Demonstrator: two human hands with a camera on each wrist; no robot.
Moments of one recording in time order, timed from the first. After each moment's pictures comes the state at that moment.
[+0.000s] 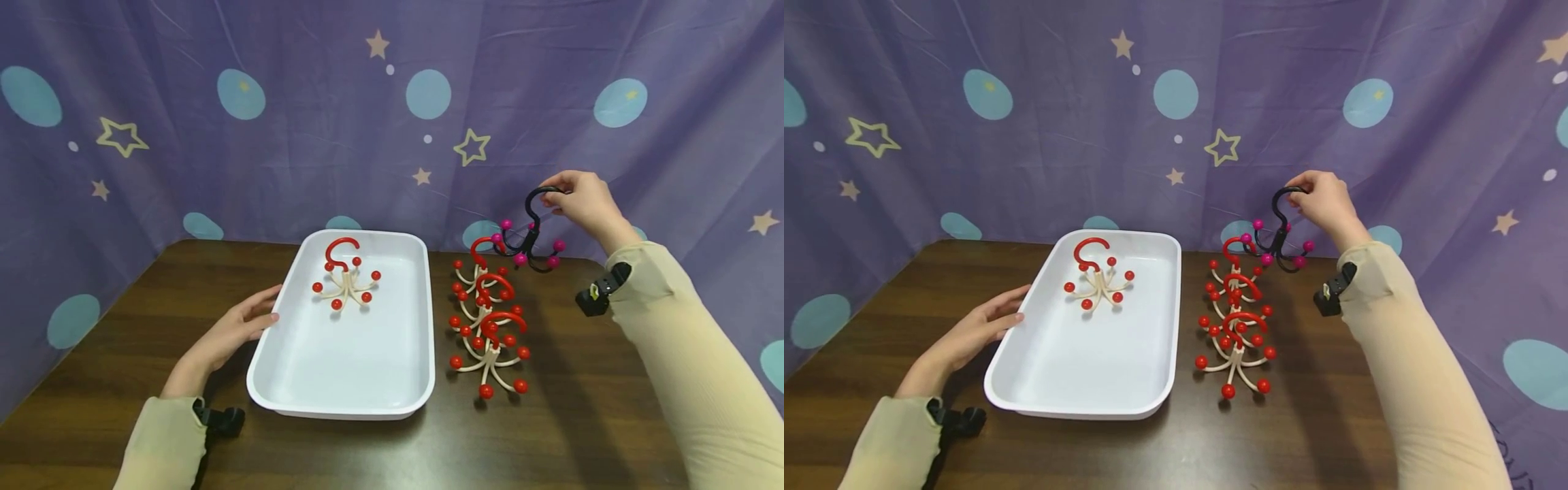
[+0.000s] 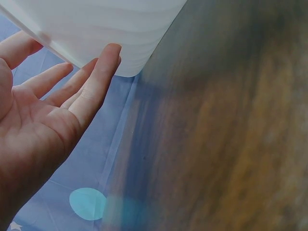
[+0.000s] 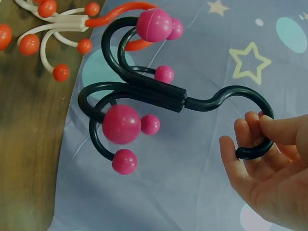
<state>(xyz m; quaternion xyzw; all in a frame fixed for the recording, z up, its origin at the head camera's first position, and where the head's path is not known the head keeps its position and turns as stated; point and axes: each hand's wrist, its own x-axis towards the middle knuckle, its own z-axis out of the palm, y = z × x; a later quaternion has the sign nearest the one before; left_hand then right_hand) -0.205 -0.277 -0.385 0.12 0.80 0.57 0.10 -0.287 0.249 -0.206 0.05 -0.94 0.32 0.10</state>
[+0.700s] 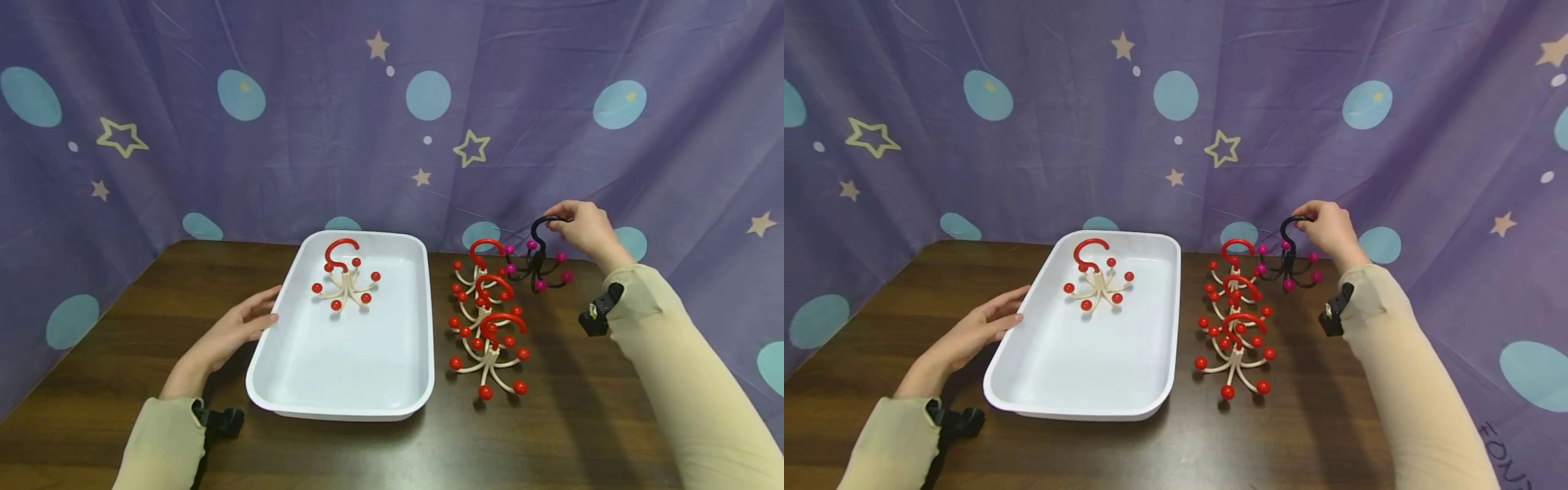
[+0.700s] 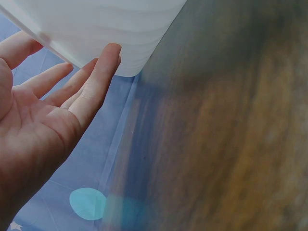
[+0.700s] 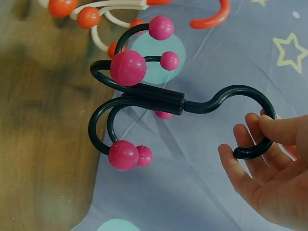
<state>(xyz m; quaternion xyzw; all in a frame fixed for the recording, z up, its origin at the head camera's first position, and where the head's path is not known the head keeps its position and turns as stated) -0.204 -0.277 -0.385 0.12 0.80 0.57 0.10 -0.288 0.270 -0.246 0.04 -0.96 0.26 0.09</state>
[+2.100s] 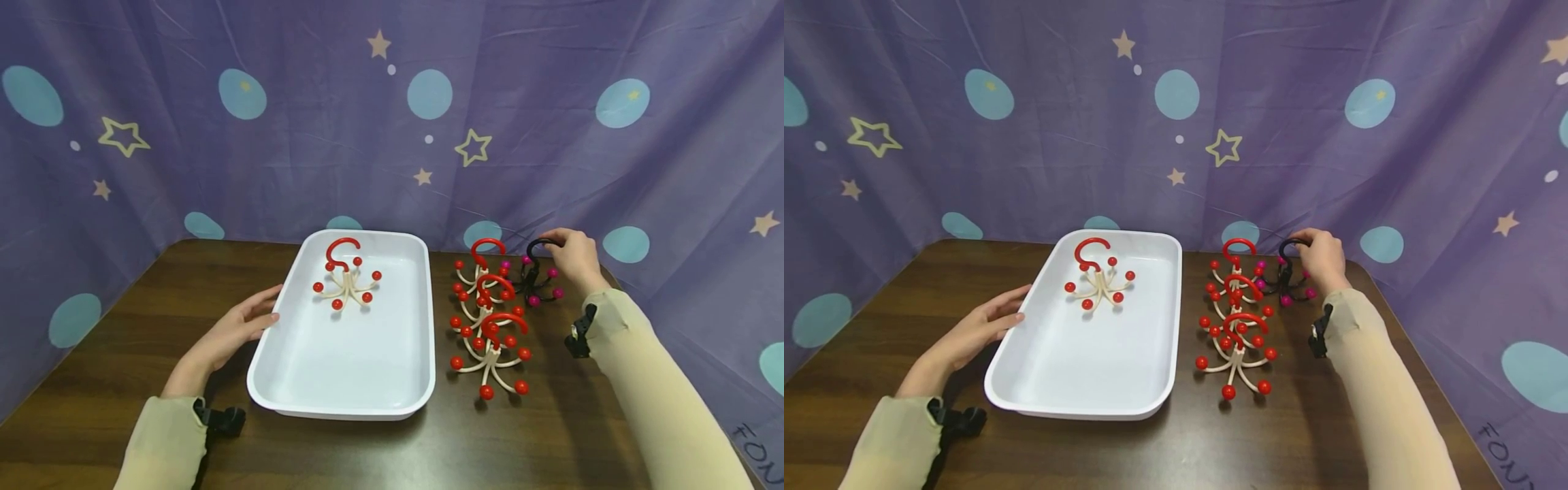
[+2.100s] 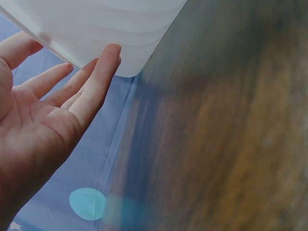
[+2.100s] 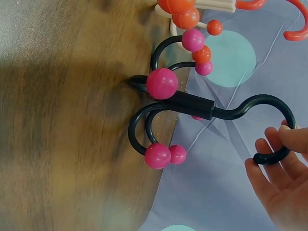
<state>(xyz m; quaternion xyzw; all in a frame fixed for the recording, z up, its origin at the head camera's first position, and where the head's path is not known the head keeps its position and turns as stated) -0.204 -0.279 -0.386 0.12 0.81 0.56 0.09 -0.295 0.273 -0.308 0.00 -0.95 0.26 0.15</state>
